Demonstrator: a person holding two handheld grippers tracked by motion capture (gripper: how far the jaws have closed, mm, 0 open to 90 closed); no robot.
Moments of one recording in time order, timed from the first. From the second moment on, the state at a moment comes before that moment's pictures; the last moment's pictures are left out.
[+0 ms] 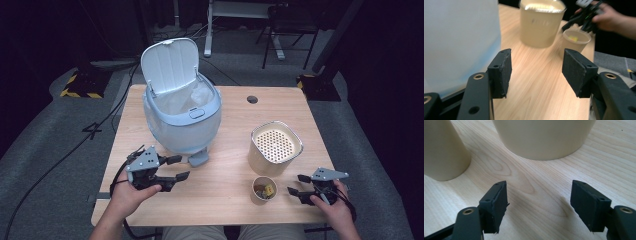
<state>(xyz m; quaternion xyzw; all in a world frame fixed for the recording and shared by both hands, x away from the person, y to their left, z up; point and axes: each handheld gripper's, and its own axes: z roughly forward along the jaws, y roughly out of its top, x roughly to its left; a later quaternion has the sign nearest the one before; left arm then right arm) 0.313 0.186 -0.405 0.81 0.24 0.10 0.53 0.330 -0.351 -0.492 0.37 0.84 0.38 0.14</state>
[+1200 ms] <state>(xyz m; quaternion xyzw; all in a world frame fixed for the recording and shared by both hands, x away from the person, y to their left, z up) 0.335 0.183 -0.503 0.87 0.31 0.12 0.36 0.302 -0.317 -0.456 0.29 0.85 0.41 0.13</state>
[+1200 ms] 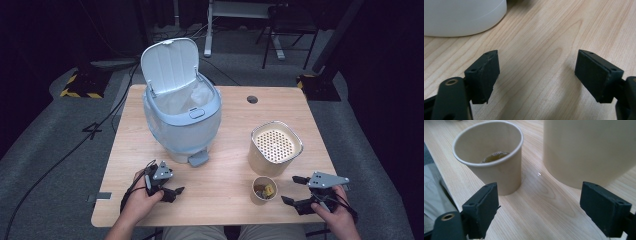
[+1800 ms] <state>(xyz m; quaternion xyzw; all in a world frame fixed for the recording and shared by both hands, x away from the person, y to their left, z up) 0.332 0.182 -0.504 0.87 0.32 0.12 0.35 0.302 -0.262 -0.467 0.25 0.87 0.42 0.09</state>
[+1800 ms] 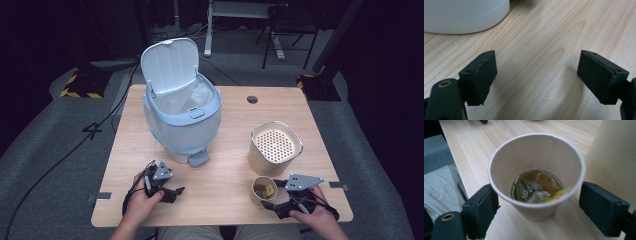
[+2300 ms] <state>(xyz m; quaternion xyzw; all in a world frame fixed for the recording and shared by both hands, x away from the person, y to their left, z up) 0.331 0.183 -0.504 0.87 0.32 0.12 0.35 0.301 -0.241 -0.494 0.28 0.85 0.43 0.13</state>
